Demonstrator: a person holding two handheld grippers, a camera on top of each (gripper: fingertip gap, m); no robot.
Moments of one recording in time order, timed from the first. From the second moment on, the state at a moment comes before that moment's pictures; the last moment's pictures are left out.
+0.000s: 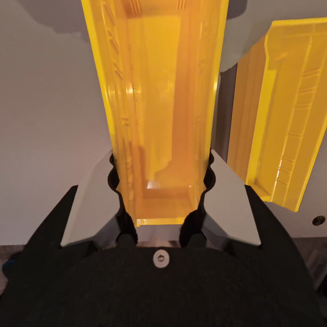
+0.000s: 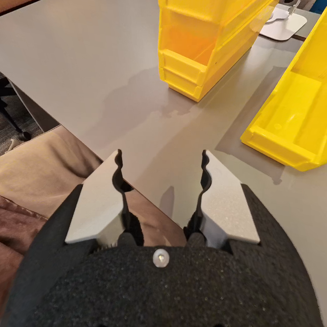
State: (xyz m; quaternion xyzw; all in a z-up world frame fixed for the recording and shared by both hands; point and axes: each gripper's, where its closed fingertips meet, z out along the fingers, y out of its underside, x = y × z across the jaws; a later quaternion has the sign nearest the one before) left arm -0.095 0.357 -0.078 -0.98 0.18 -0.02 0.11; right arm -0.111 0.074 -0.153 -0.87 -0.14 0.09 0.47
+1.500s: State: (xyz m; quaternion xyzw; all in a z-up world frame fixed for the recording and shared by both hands) left arm -0.329 0.162 -0.136 -0.79 0.34 -0.20 0.47; right arm 0.027 0.189 -0.108 -0.93 0.01 -0.02 0.38
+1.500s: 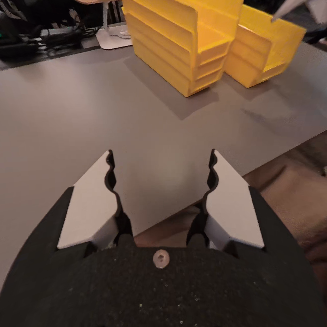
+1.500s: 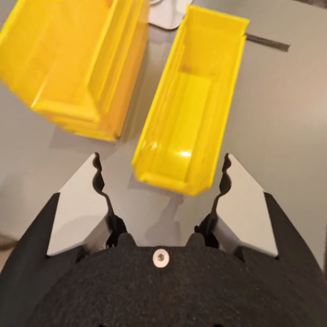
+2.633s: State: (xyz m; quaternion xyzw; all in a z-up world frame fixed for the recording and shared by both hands) left arm -0.327 0.155 -0.143 -0.80 0.33 -0.30 0.39; right arm -0.031 0.357 0.056 -0.97 0.05 0.03 0.23
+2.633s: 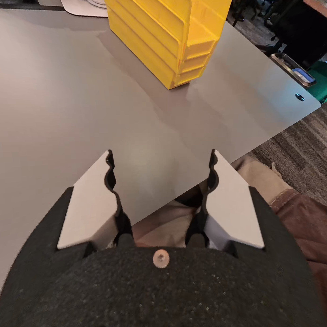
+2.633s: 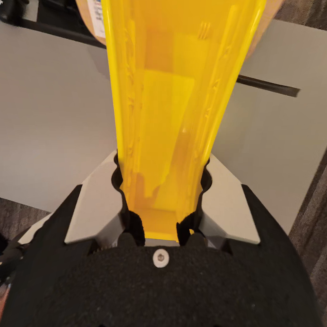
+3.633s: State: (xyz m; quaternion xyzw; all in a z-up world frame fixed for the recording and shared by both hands) left arm -0.326 0.147 -0.161 -0.82 0.34 -0.30 0.35; right arm -0.071 0.384 -0.099 -0.99 0.09 -0.01 0.10
